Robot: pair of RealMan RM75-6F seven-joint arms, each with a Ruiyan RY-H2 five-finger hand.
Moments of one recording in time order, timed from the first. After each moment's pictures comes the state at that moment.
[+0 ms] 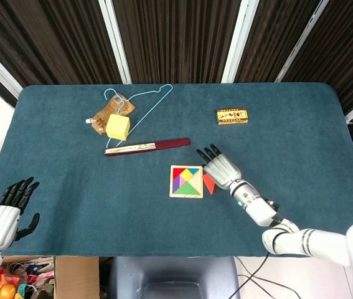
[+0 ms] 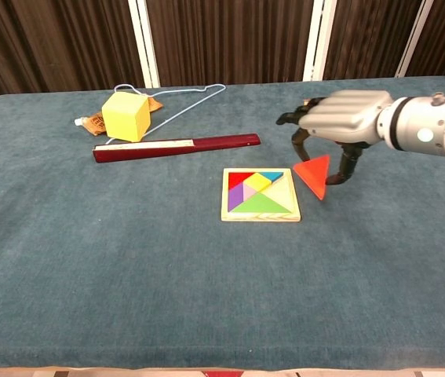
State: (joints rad) left arm -0.17 -1.17 -0.01 -1.48 1.61 1.48 -0.09; right arm 0.93 -1.46 0.08 -1.40 -1.04 0.78 -0.71
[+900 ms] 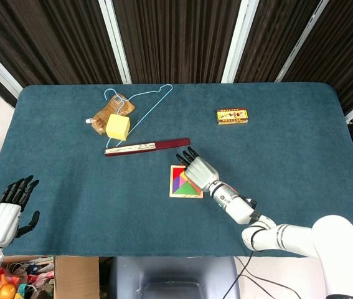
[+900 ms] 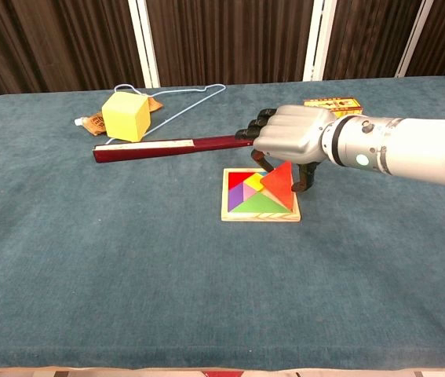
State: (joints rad) left arm -0.18 -1.19 -0.02 -1.47 1.57 1.45 -0.07; right arm 1.03 -1.62 0.05 -1.24 -1.04 0.77 -0.88
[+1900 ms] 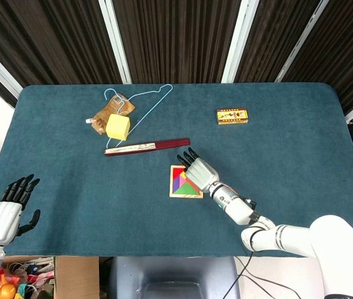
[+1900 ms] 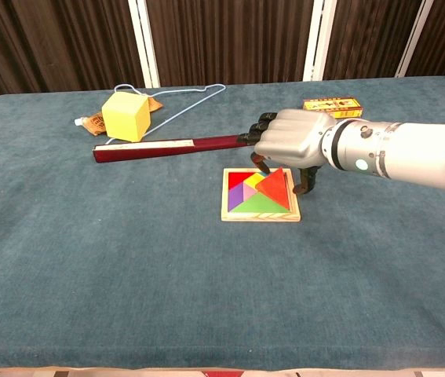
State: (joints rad) left arm -0.19 -1.19 -0.02 -1.48 1.56 1.44 -0.06; right arm 1.04 -1.63 0.03 -1.24 -1.02 0.78 -0.90
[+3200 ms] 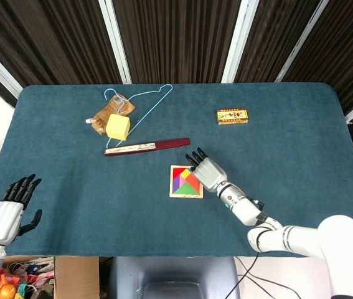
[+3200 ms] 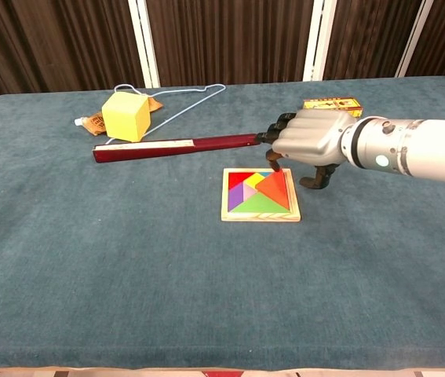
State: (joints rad) left arm -0.19 -1.19 -0.02 -1.48 1.56 1.43 -0.07; right arm 1.02 -1.58 0.01 -1.28 -0.98 0.78 -0.86
